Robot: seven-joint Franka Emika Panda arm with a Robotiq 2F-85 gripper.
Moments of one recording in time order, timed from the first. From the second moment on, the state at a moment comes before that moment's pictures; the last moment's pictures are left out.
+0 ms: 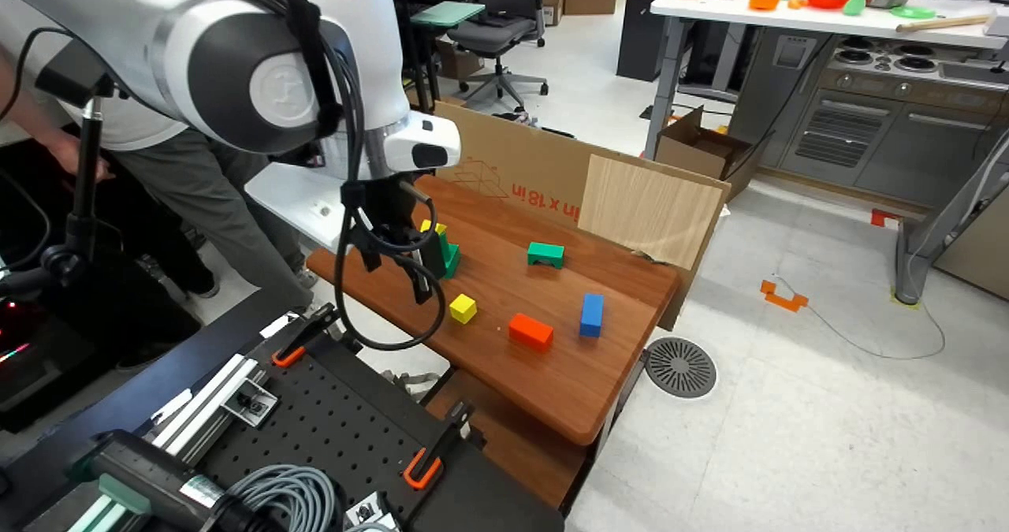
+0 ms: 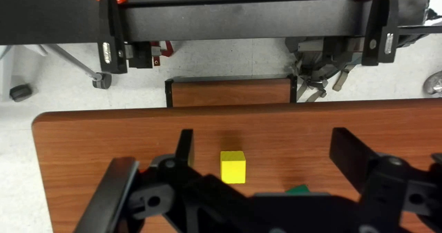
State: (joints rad) arm -0.03 -0.01 0.06 -2.63 -0.02 2.52 0.01
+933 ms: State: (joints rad) arm -0.02 0.25 0.11 -2.37 0.15 2.59 -0.11
